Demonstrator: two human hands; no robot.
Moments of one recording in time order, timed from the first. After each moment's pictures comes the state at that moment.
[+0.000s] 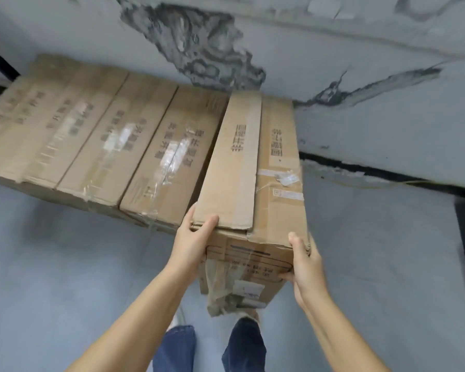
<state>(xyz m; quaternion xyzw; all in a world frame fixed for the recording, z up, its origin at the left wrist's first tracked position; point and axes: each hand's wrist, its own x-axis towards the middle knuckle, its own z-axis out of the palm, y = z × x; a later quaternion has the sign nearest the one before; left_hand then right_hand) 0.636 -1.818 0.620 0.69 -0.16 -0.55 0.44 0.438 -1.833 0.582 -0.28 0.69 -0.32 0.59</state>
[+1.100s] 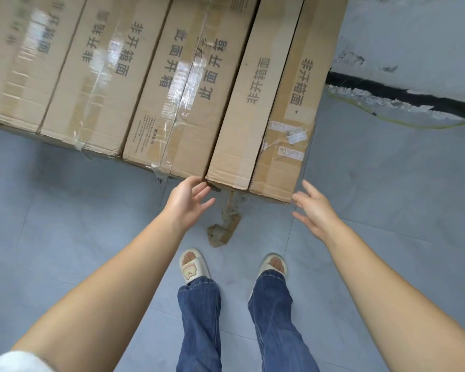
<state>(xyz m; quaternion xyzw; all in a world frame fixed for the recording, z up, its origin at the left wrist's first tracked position) 0.728 -1.849 0.474 0.64 0.15 -0.61 0.45 0.488 -1.899 0.434 -0.26 0.69 -0.13 0.66</state>
